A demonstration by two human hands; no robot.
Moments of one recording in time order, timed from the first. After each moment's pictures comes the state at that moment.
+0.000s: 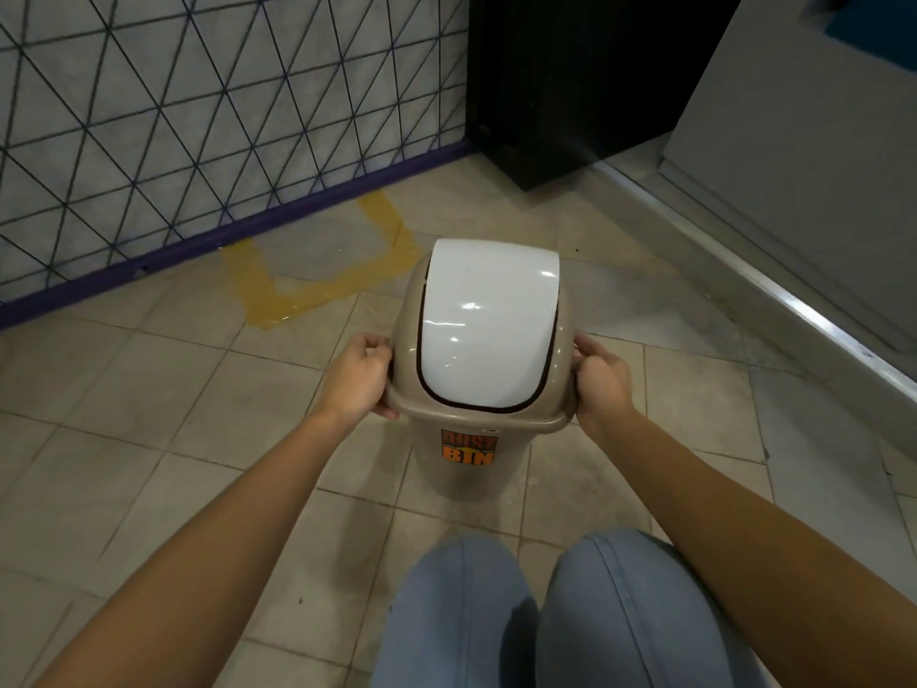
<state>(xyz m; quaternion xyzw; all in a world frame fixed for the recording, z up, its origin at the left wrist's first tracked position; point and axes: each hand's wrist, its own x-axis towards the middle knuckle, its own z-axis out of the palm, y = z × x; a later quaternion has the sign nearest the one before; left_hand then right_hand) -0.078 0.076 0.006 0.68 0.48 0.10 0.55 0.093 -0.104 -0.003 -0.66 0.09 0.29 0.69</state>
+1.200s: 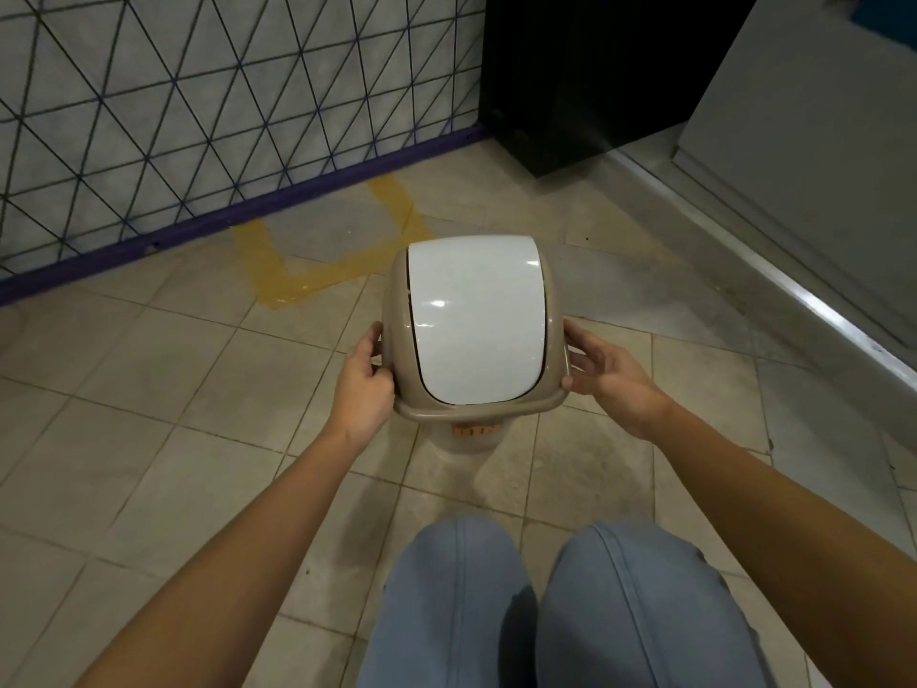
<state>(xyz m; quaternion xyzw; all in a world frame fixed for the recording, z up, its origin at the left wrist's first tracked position) -0.105 0.055 -0.022 0.66 0.42 0.22 0.59 0.094 -0.138 0.004 -0.69 -0.23 0.44 0.53</state>
